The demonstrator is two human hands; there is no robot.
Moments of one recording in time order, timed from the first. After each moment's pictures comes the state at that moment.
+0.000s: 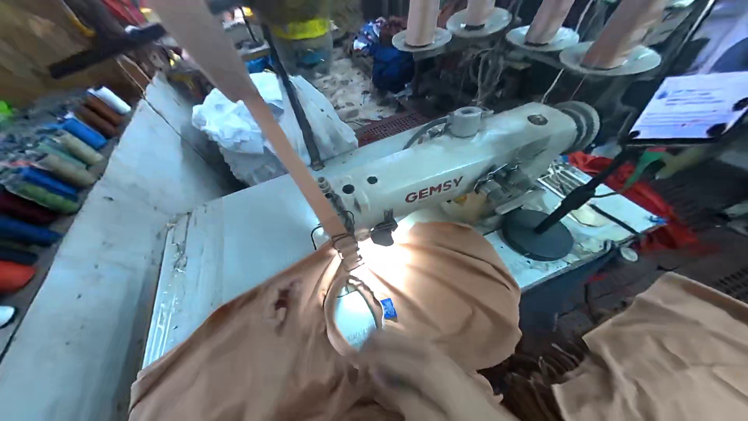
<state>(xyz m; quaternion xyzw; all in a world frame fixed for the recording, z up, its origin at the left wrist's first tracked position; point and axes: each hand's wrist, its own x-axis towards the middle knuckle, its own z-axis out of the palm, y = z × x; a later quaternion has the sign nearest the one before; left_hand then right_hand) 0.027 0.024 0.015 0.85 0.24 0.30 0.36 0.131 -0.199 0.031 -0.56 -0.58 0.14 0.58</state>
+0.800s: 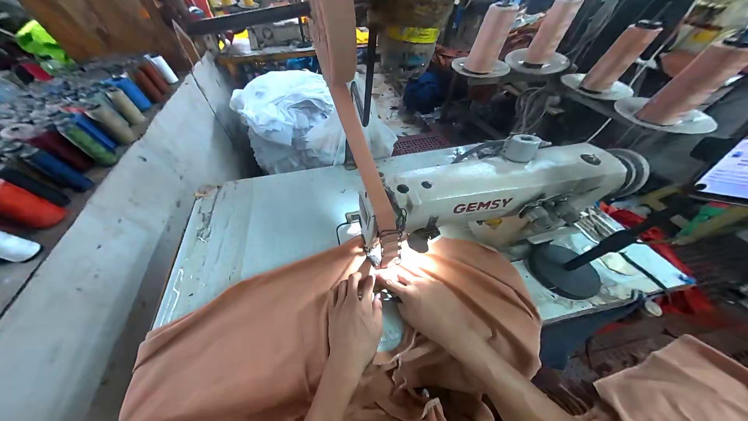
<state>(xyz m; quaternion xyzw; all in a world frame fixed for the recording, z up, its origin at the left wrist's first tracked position) 0.077 -0.019 -0.066 0.94 0.27 0.18 0.08 0.208 -0.124 -0.045 -0.83 -0.55 0.00 0.11</state>
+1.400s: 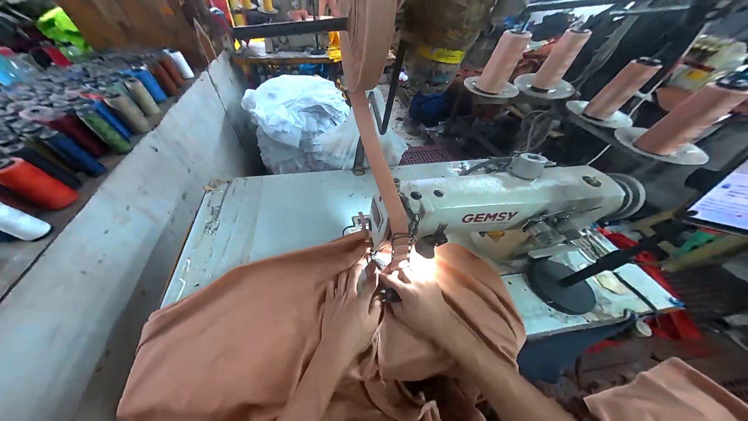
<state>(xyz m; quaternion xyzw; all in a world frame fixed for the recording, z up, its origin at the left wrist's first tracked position) 0.071 0.005 -0.041 0.96 0.23 0.06 0.15 0.213 -0.110 -0.057 -0.81 -0.56 -0.04 0.17</state>
